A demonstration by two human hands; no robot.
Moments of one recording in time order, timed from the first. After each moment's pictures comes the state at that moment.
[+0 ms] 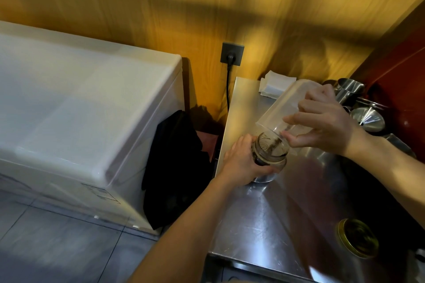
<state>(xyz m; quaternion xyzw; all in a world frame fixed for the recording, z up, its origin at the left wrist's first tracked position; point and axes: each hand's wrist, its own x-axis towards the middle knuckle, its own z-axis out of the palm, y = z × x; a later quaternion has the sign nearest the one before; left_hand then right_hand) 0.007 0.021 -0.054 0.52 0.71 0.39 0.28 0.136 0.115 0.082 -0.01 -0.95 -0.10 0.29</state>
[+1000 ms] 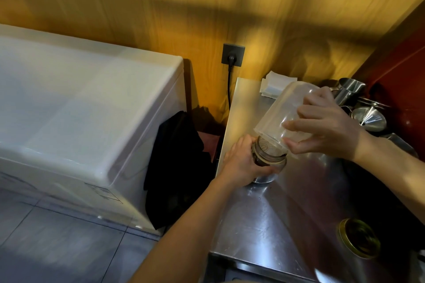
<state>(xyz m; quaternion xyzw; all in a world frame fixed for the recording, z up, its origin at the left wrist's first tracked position) 0.008 0.016 -0.050 0.52 0.70 0.40 0.28 0.141 0.111 0.084 0.04 -0.95 -0.11 0.29</state>
